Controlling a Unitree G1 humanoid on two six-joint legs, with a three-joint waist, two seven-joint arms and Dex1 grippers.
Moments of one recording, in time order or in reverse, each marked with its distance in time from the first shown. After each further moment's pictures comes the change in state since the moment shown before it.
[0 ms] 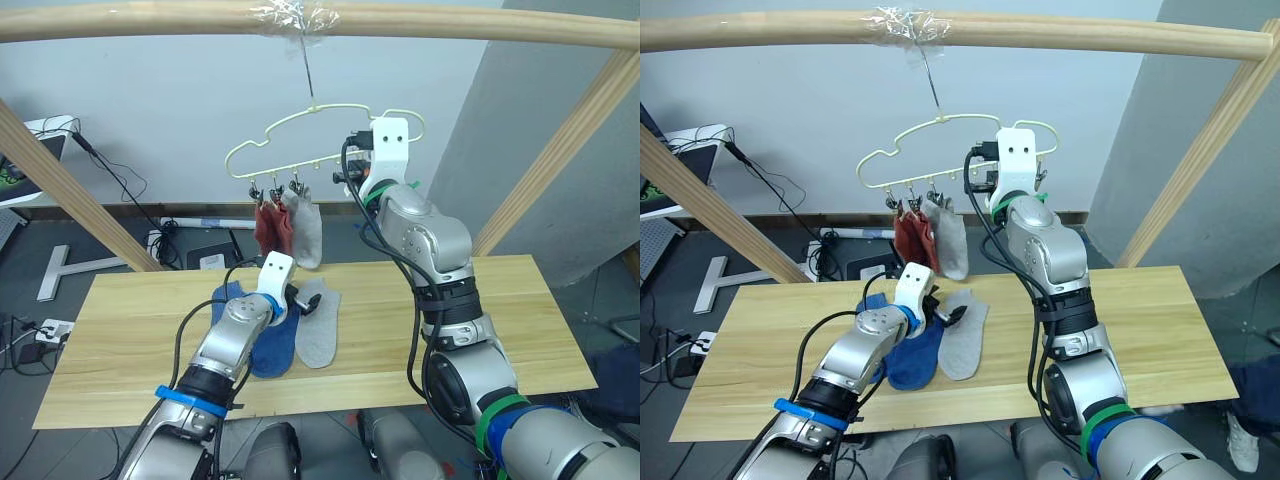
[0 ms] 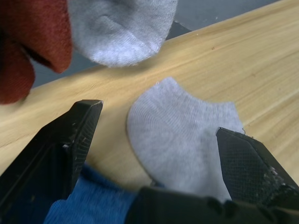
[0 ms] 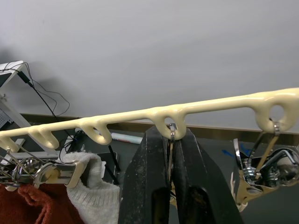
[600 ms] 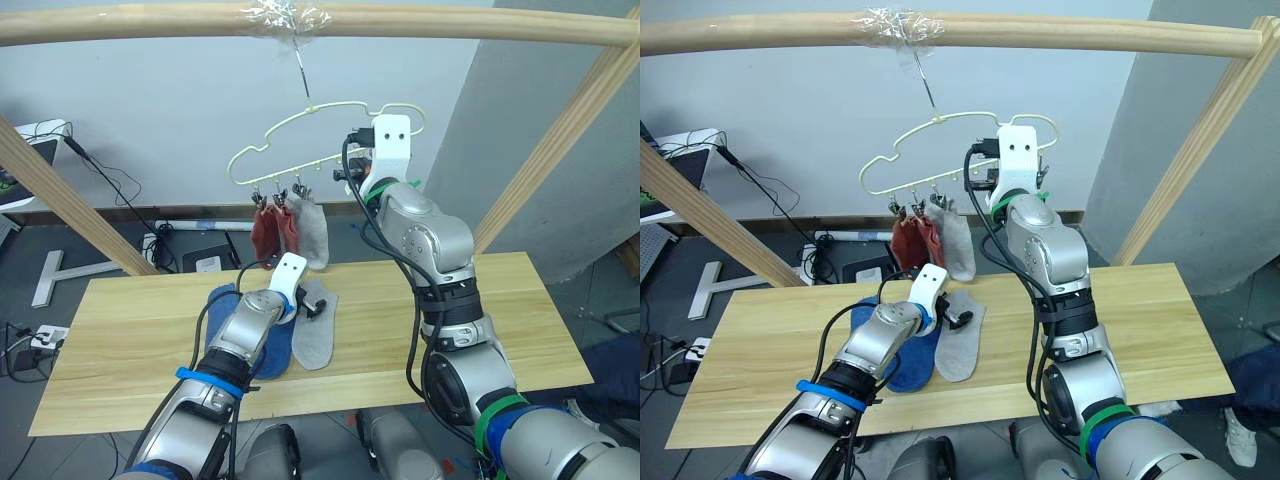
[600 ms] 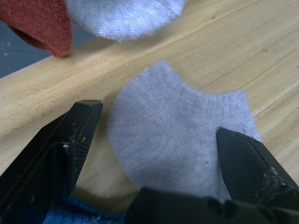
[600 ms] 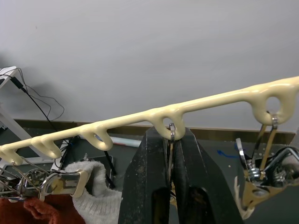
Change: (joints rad) left arm -0.090 -0.042 -0.043 0.124 0.091 0.097 -0.053; right arm 0.000 0.006 -0.003 -0.032 0.000 0.022 -0.019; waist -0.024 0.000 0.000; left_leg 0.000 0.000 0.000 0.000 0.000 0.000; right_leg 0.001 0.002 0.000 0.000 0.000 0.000
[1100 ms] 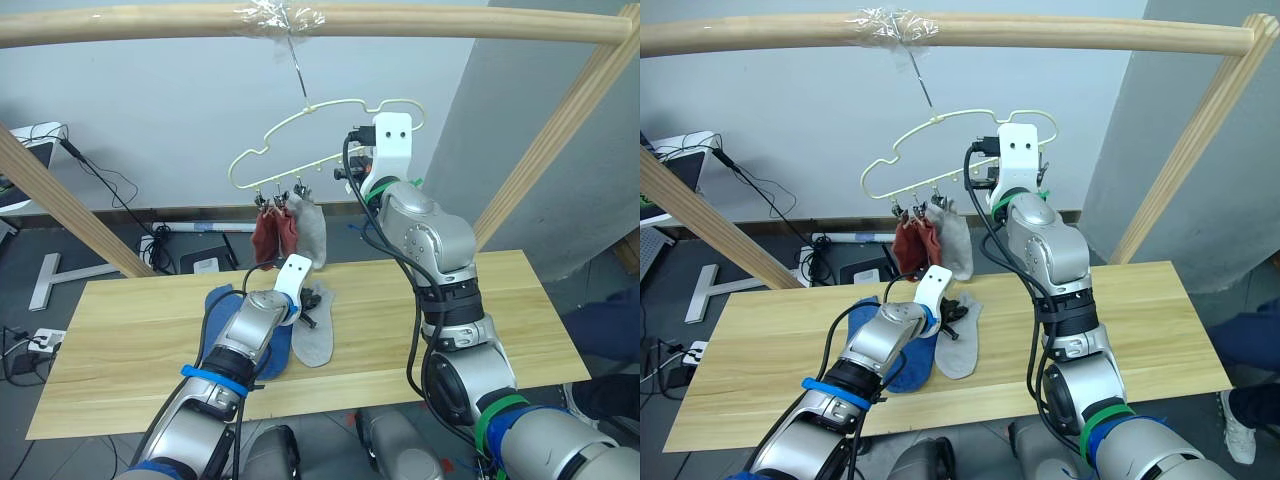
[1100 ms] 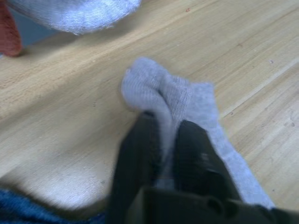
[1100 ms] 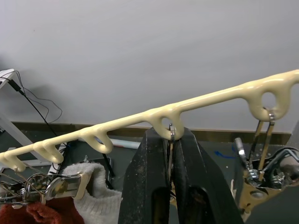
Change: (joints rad) left arm -0.007 -0.018 0.003 0.000 0.001 0.032 -0.030; right arm 0.000 0.000 -0.001 -0.017 0.000 0.013 -0.001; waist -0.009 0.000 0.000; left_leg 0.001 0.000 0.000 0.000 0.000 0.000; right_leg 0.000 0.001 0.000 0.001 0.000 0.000
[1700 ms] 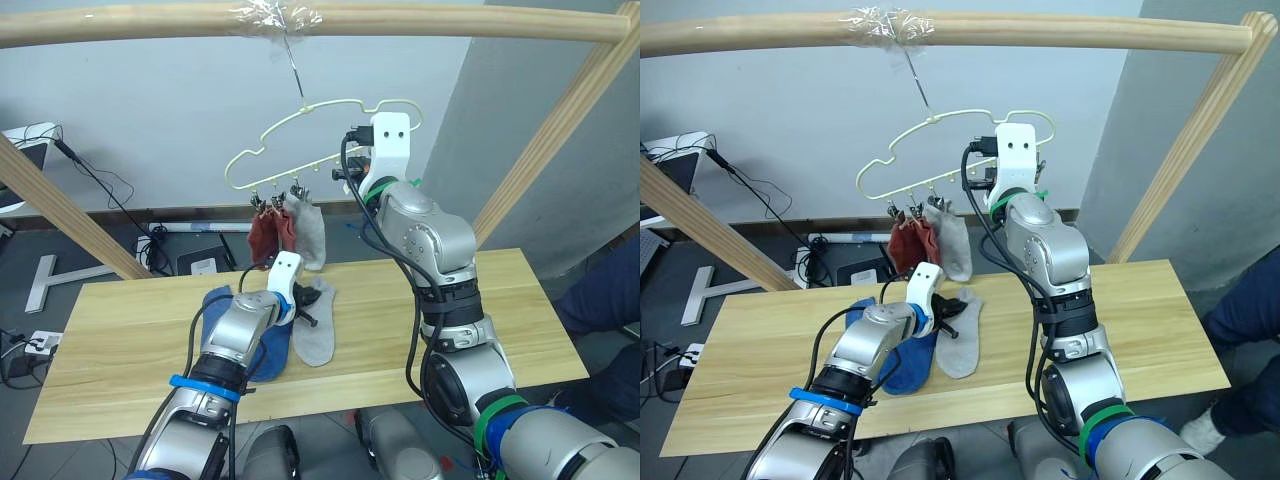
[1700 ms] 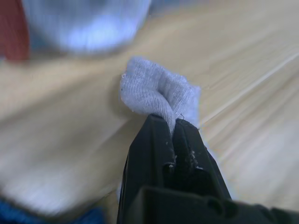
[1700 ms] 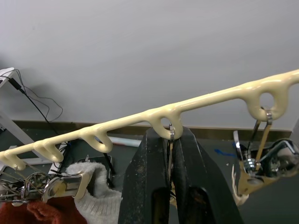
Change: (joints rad) left arm 0.050 0.010 0.140 -0.170 -0.145 0.000 -0.098; right arm 0.000 0.011 0.001 -0.017 0.004 0.035 0.004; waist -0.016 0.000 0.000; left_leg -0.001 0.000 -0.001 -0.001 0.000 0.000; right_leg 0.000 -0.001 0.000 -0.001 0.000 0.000
